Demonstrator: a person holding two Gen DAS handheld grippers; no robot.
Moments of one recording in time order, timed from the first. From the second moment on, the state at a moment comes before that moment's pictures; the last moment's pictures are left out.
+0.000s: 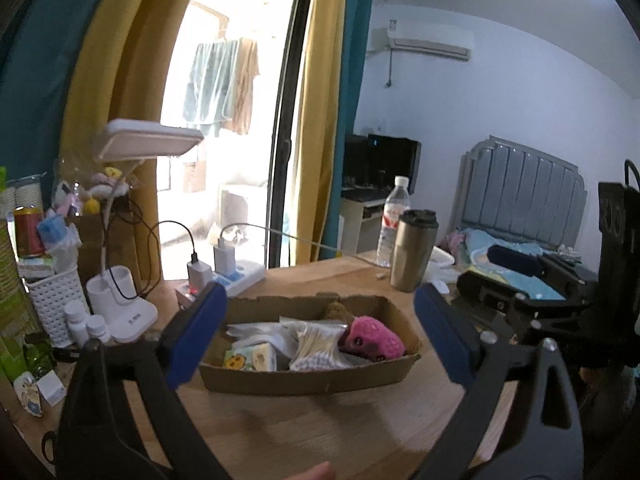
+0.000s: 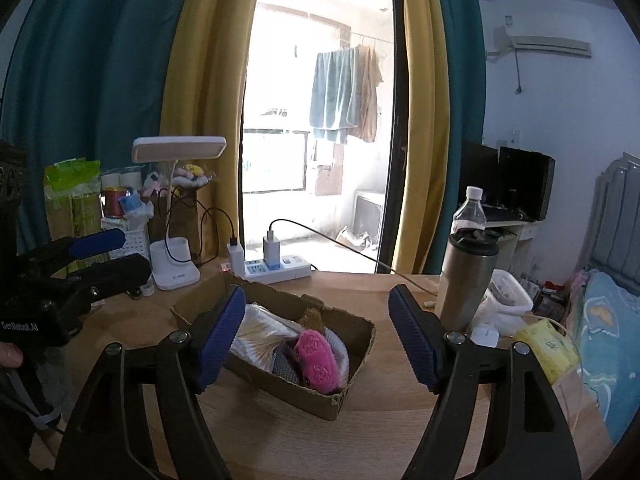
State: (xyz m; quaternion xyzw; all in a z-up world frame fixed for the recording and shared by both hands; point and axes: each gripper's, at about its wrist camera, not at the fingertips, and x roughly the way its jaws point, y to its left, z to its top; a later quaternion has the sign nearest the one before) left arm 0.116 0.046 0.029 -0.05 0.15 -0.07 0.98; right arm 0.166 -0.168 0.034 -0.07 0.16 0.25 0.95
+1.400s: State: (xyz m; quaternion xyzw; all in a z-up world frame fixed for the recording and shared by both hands) left arm 0.050 0.026 0.037 -0.05 0.10 -0.04 0.99; right arm 0.114 -0.189 0.033 -0.07 0.14 0.20 0.97
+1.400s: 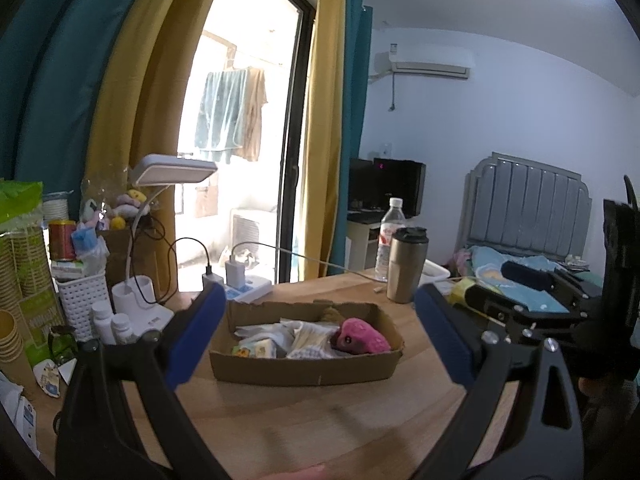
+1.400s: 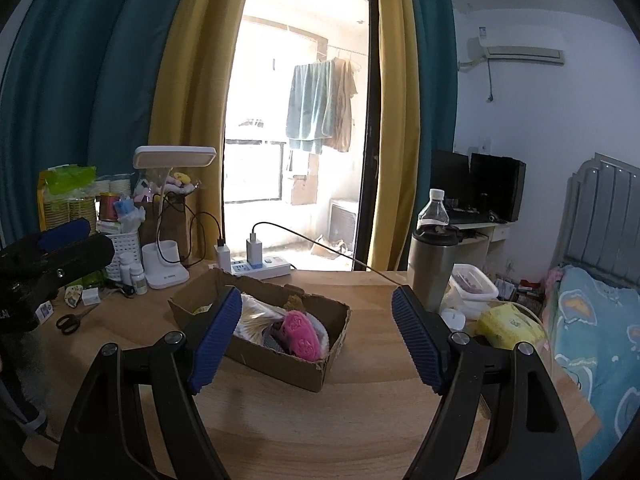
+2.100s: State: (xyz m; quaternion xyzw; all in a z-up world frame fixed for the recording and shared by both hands) left arm 0.053 0.027 0.035 -0.05 0.11 -0.05 0.99; right arm 0.117 -0.187 0.031 -0.07 0.15 0.19 0.97
